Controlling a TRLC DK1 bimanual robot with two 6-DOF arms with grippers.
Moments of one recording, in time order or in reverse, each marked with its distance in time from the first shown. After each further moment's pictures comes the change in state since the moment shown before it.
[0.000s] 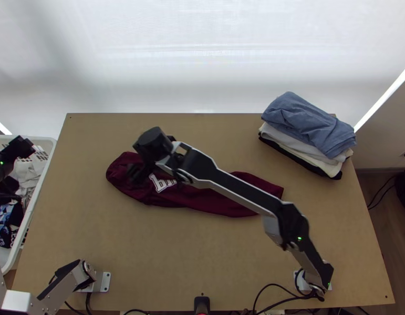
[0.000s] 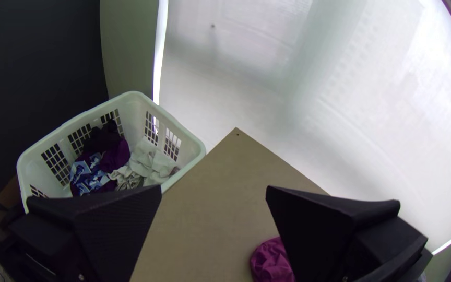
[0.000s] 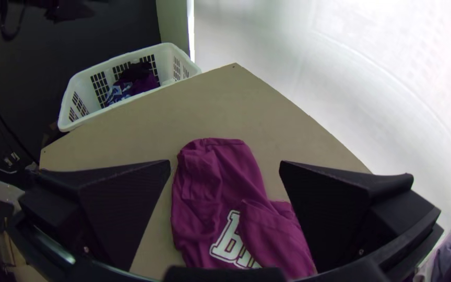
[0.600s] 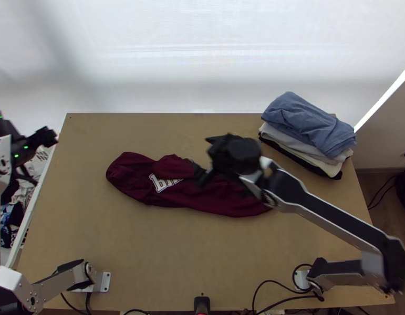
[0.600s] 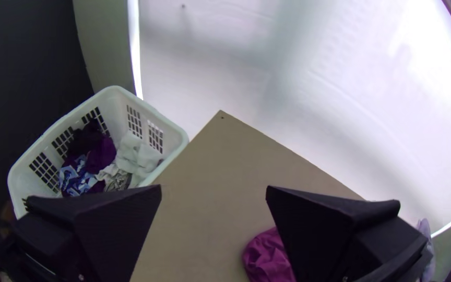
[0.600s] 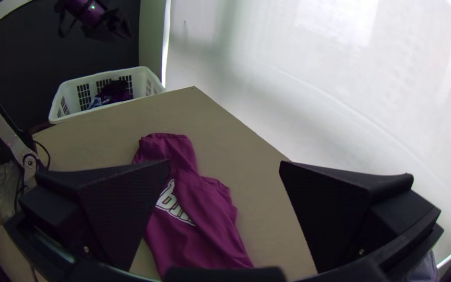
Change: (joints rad) left arm -0.150 0.143 0.050 0.012 -0.072 -0.005; right arm -0.140 -0.666 -0.882 0.394 0.003 -0.171
